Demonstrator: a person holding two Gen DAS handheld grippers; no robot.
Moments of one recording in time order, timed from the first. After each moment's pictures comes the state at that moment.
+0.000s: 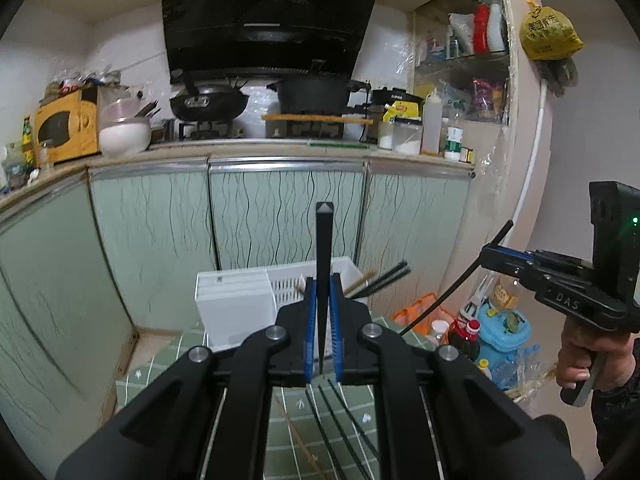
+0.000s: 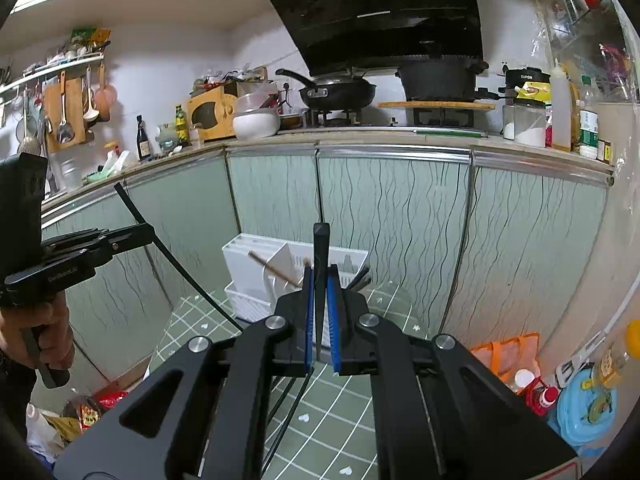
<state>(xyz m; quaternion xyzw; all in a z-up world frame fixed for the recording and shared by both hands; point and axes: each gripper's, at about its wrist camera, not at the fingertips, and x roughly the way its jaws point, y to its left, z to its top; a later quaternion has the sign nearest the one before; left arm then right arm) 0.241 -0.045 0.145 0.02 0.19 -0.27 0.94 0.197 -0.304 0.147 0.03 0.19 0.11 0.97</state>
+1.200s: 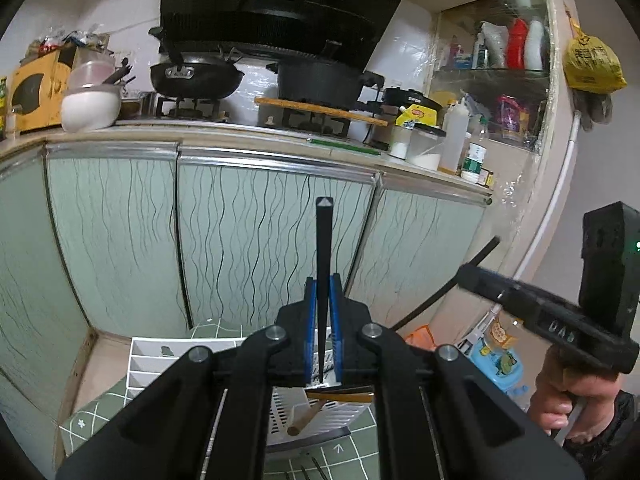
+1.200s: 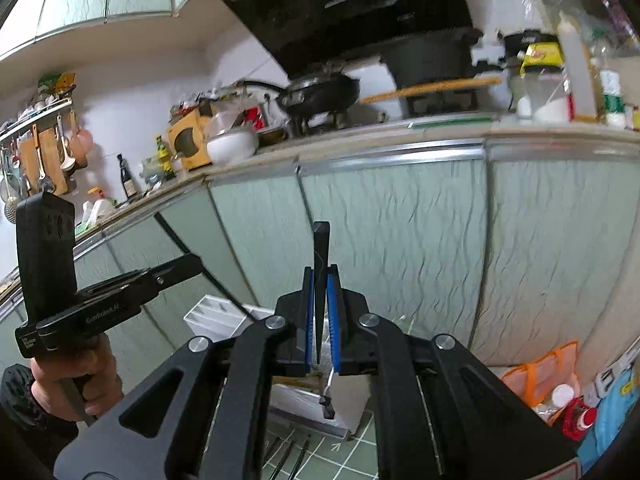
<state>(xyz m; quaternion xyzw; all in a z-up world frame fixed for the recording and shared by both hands) 0.389 -0.101 0.127 -0.04 0.23 -0.29 0.93 0.348 -0.334 0.130 0.10 0.22 0.12 0.96</state>
